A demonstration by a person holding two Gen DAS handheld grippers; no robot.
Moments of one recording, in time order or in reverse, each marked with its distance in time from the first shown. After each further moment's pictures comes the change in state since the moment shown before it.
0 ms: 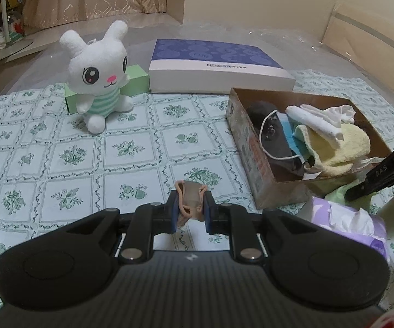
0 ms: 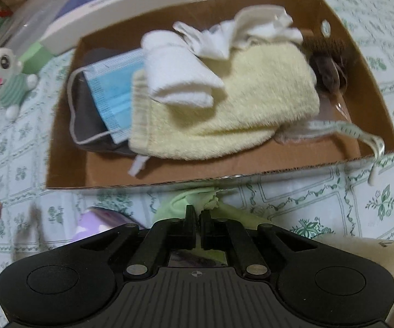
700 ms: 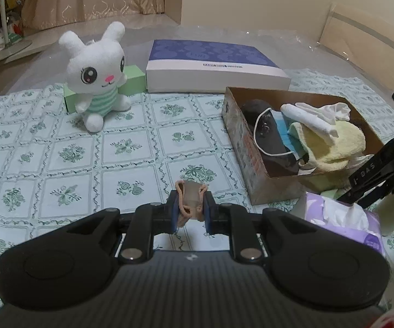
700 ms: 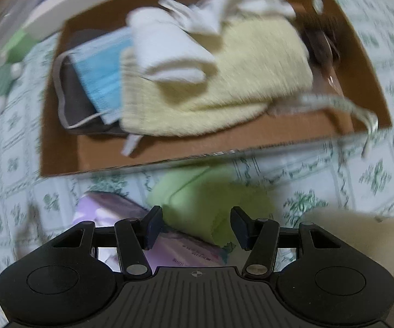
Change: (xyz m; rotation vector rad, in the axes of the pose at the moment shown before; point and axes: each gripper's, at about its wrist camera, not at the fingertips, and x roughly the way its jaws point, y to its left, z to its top) left arm -0.003 -0.003 -0.006 0.002 0.006 -0.006; right arm 0.015 -0.001 0.007 0.084 0.150 -0.057
